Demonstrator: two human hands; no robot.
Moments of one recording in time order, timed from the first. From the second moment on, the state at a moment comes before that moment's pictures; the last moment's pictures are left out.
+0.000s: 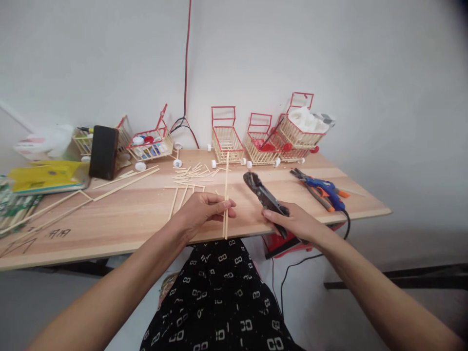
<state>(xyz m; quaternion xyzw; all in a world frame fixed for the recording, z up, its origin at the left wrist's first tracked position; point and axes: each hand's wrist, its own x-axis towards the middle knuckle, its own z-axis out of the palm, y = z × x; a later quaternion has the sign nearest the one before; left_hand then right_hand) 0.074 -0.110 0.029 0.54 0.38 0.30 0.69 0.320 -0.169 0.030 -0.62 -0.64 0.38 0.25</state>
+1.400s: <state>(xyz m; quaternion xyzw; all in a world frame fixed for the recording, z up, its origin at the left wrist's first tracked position) 0.067 -0.123 0.010 0.72 0.38 0.42 0.40 0.230 -0.141 0.020 -0.48 -0.42 0.48 0.60</state>
